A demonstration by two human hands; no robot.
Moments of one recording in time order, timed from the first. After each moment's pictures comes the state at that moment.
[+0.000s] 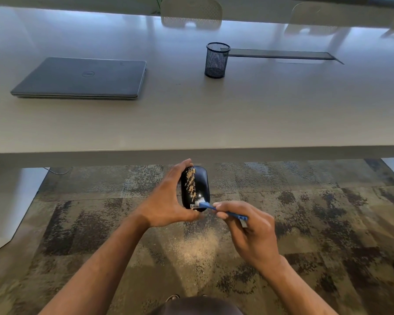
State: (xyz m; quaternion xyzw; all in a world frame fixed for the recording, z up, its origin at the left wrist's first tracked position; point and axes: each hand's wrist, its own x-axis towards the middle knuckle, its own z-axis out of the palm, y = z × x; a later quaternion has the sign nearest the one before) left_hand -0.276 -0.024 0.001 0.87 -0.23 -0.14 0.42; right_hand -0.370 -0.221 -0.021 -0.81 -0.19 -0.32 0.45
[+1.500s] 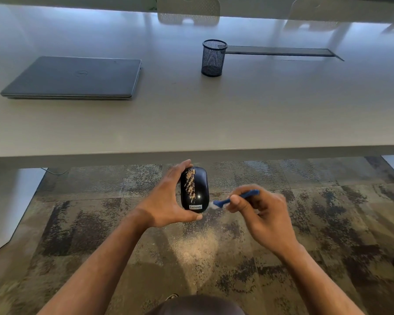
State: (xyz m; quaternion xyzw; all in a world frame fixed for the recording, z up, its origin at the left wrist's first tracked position) left_hand -0.265 -0.035 -0.003 0.87 -0.23 -0.15 0.40; right_hand -0.350 -0.258 0.000 -0.84 -0.09 -0.19 0.51
